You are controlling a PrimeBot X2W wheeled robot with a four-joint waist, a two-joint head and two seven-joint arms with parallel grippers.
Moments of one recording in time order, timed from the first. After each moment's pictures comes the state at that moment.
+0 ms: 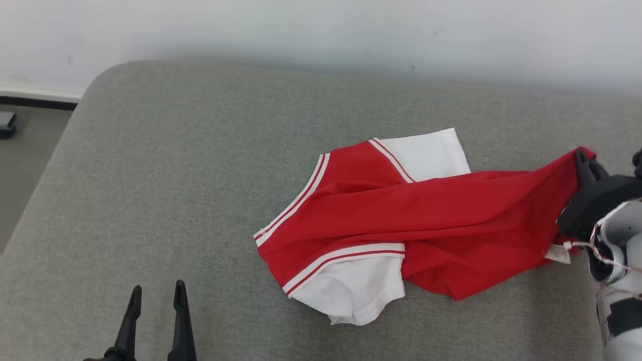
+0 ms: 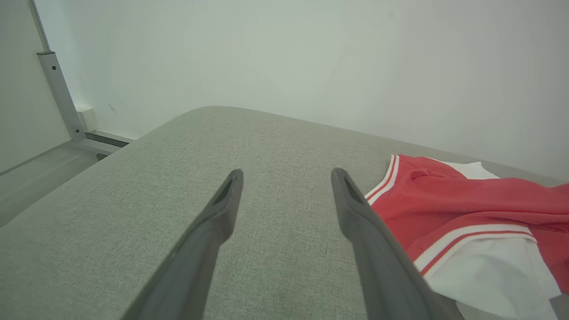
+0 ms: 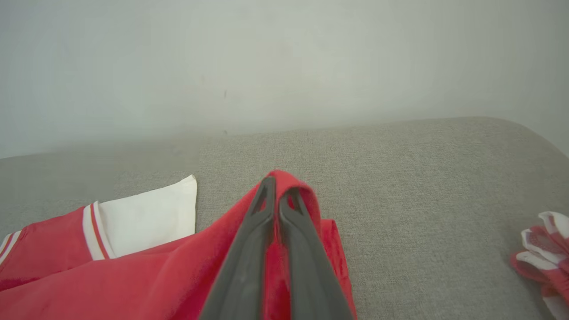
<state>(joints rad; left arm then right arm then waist) 0.08 0.05 -0.02 0.01 -0.26 -0.05 -0.26 -0.55 -0.23 -0.18 0.53 0.22 0.13 0.19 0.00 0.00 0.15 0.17</state>
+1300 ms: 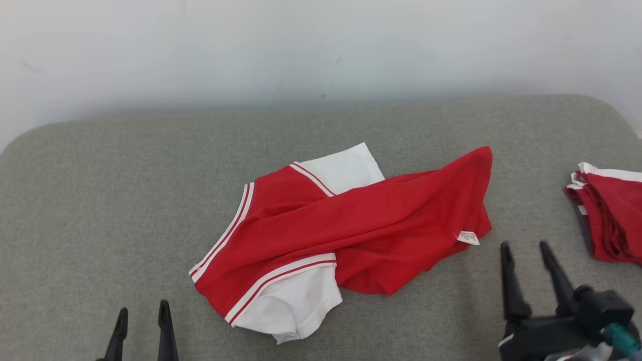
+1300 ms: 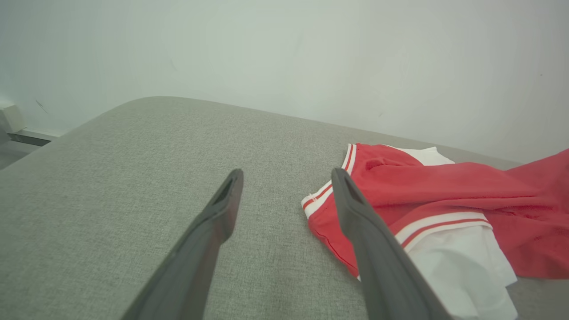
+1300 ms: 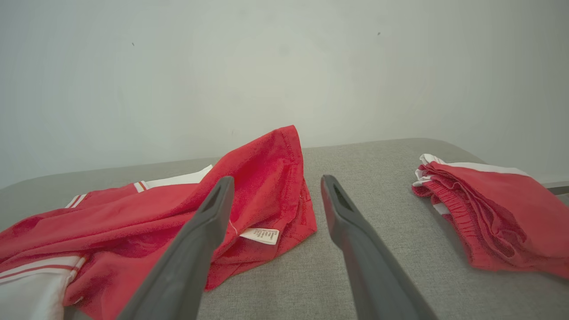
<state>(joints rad) 0.07 0.05 0.05 0.13 -0.27 -0.09 -0.26 -0.08 -0.12 -0.01 0.21 0.22 0.13 -0.22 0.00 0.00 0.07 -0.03</state>
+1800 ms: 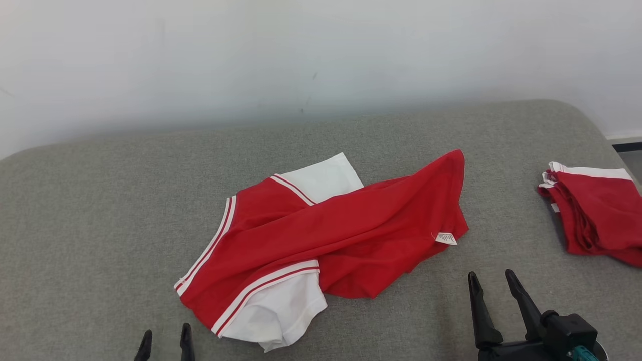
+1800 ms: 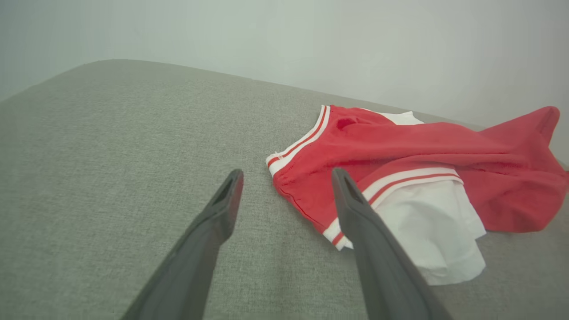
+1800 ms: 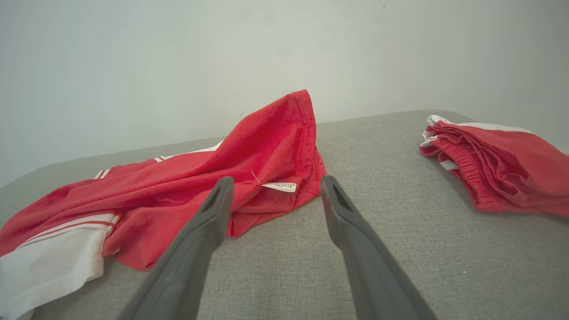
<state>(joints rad) 0.07 0.05 0.01 0.26 -0.29 -0.10 -0.26 -0.02 -0.08 0.07 0.25 0.21 0.13 -0.25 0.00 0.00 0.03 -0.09</state>
